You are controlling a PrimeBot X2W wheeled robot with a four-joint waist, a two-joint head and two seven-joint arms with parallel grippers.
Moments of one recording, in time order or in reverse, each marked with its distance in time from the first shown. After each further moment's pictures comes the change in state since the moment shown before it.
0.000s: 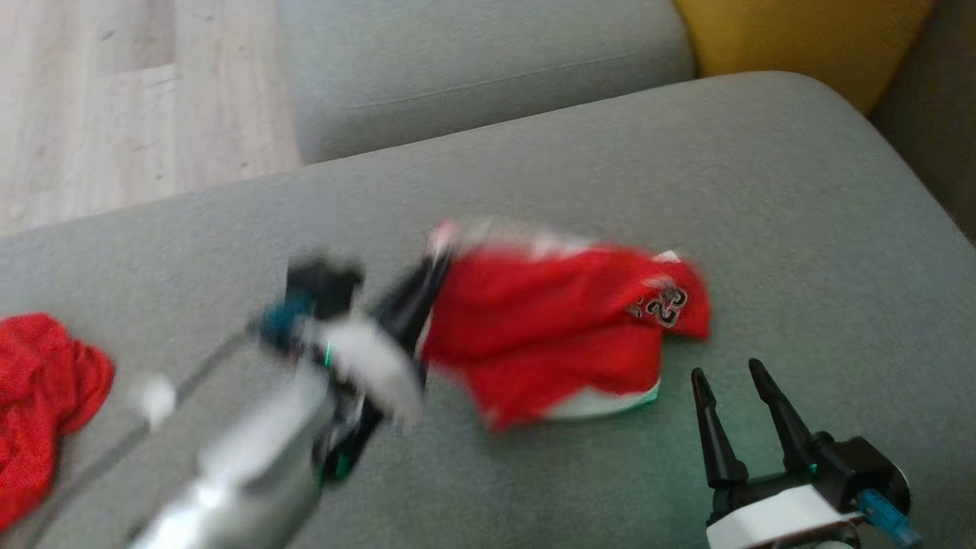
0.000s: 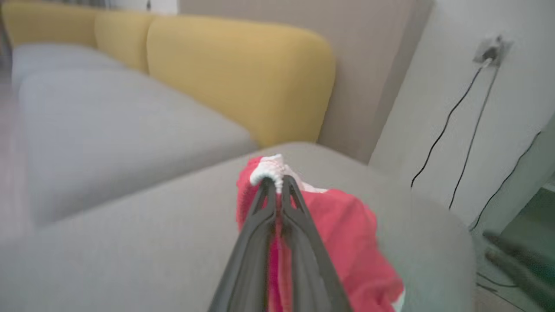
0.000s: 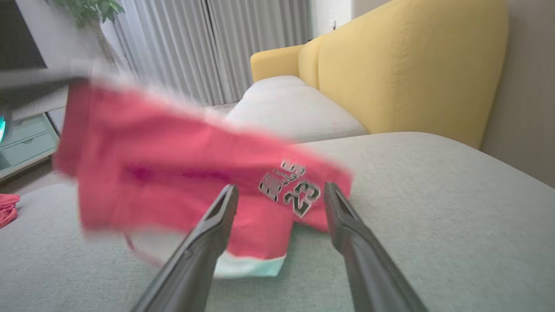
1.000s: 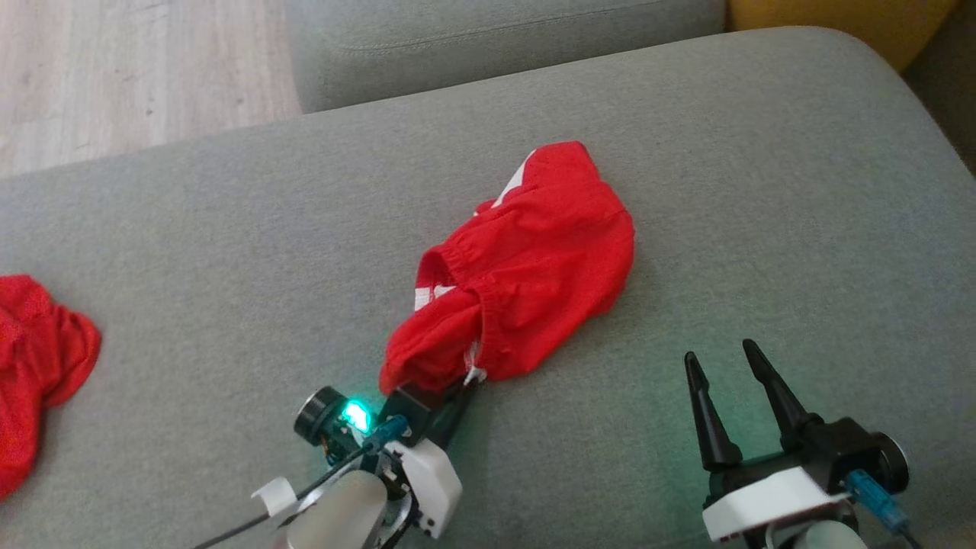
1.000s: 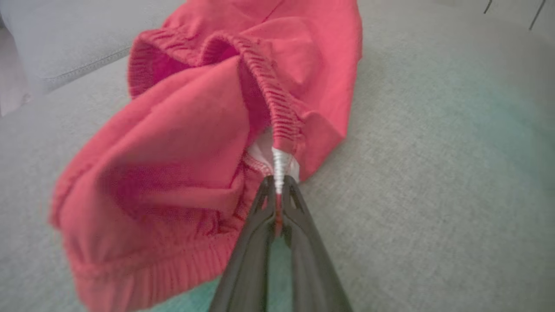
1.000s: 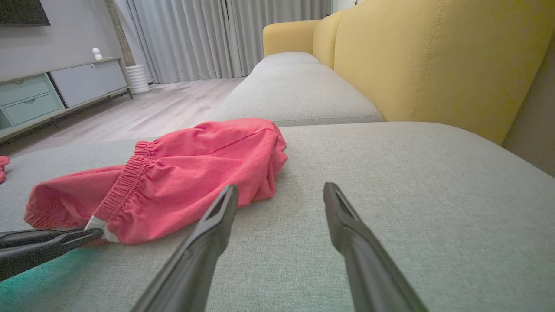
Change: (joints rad) left arm 0.236 -0.220 0.226 0.345 0.678 0.018 -0.045; right arm -0.045 -0.005 -0.002 0.015 -0.063 0.000 0.000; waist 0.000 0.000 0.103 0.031
